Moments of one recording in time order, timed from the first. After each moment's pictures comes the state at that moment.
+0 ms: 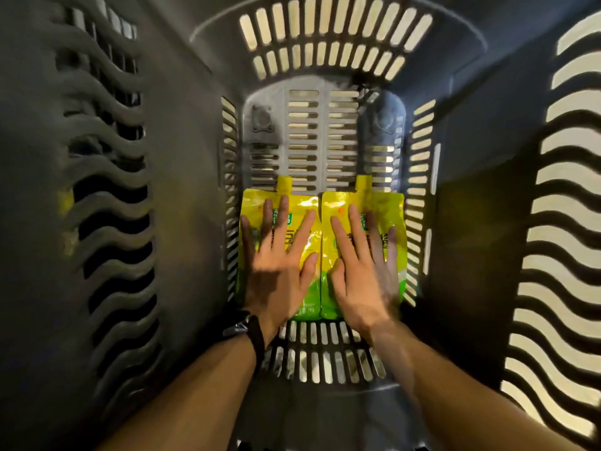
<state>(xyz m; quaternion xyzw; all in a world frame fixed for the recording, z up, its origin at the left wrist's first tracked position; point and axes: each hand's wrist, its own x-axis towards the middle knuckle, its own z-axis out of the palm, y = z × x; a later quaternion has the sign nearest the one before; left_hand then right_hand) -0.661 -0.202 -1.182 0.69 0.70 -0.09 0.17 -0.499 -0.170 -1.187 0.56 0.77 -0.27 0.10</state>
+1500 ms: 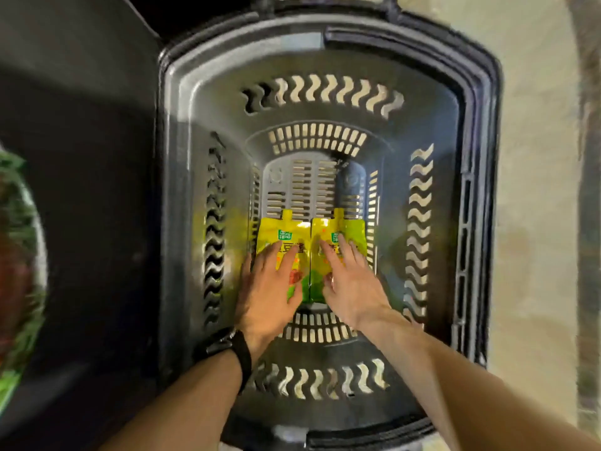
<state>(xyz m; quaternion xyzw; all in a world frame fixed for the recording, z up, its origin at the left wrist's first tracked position) -0.678 -0.115 -1.008 0.60 0.73 -0.08 0.31 -0.518 -0.049 -1.011 0.51 0.75 -0.38 0.19</state>
